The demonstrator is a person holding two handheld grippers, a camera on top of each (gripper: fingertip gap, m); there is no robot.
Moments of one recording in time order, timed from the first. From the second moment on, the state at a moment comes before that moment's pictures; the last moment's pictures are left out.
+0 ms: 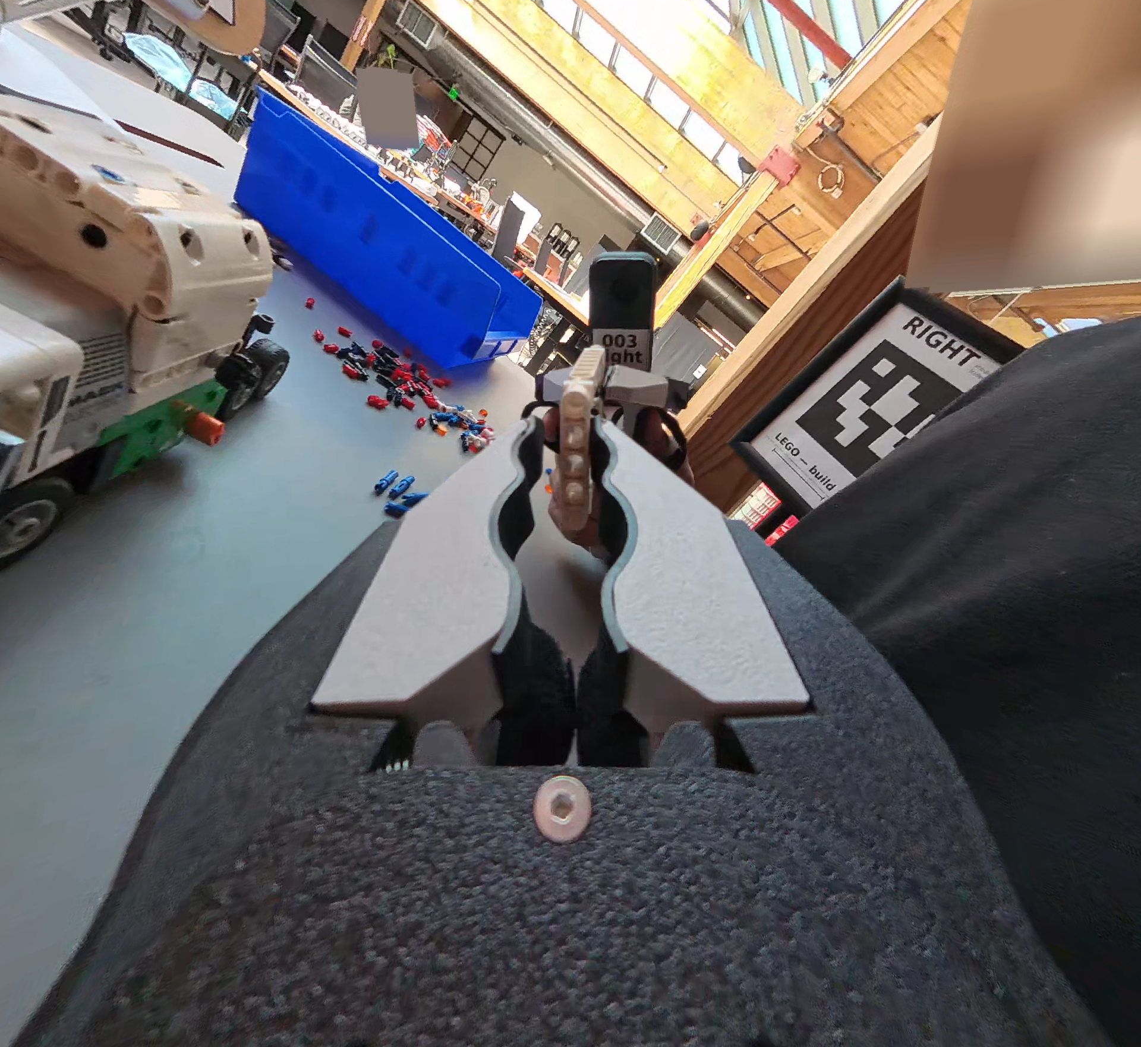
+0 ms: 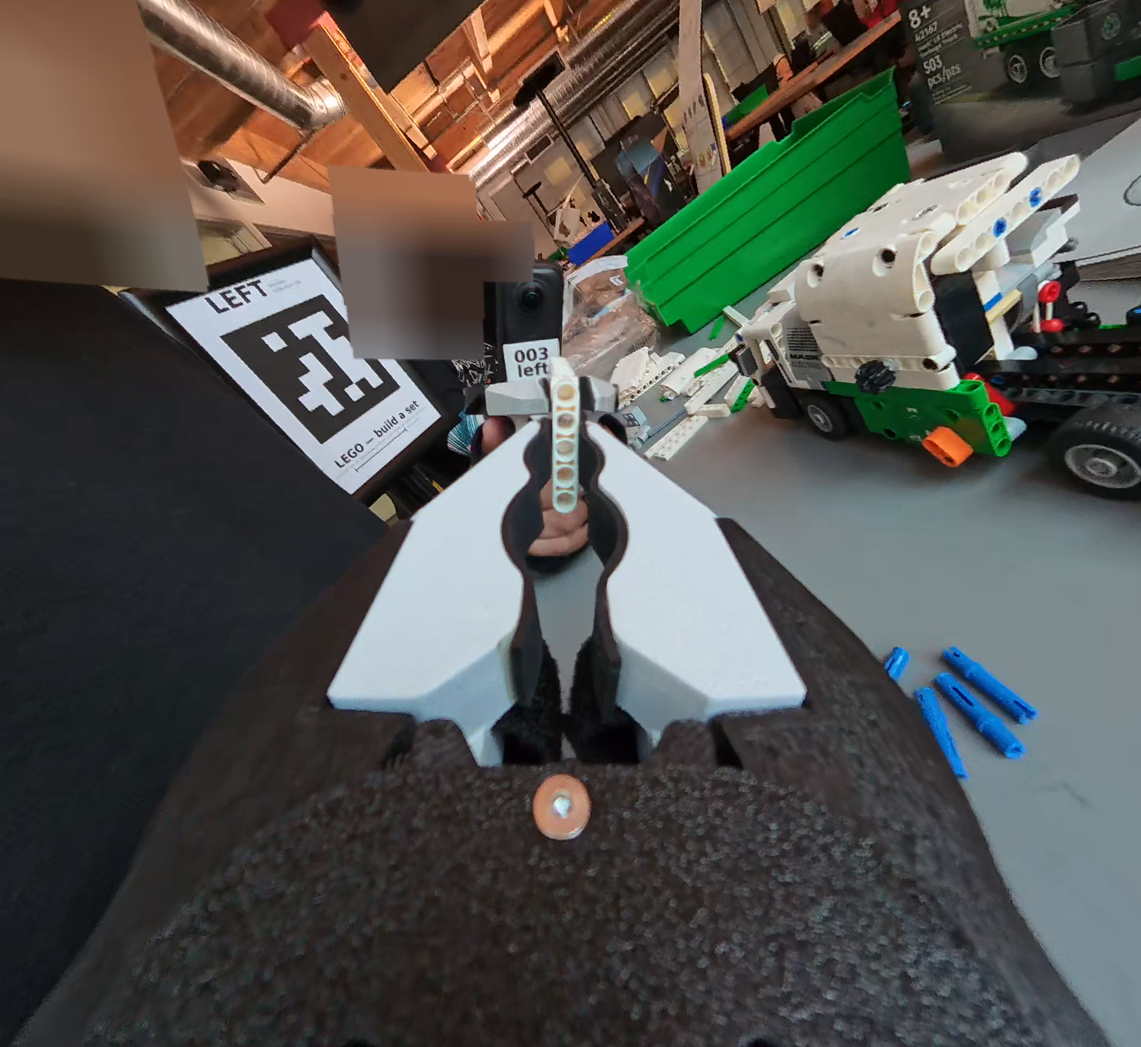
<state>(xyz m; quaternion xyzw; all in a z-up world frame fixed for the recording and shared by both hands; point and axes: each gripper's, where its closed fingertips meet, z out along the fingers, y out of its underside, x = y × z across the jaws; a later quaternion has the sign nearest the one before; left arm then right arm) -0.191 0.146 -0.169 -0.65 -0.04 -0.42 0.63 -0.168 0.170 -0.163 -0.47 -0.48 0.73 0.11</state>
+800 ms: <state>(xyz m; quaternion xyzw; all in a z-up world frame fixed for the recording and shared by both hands) -0.196 0.152 -0.155 -0.62 -0.06 -0.41 0.66 -0.168 0.169 -0.171 -0.47 -0.47 0.74 0.09</state>
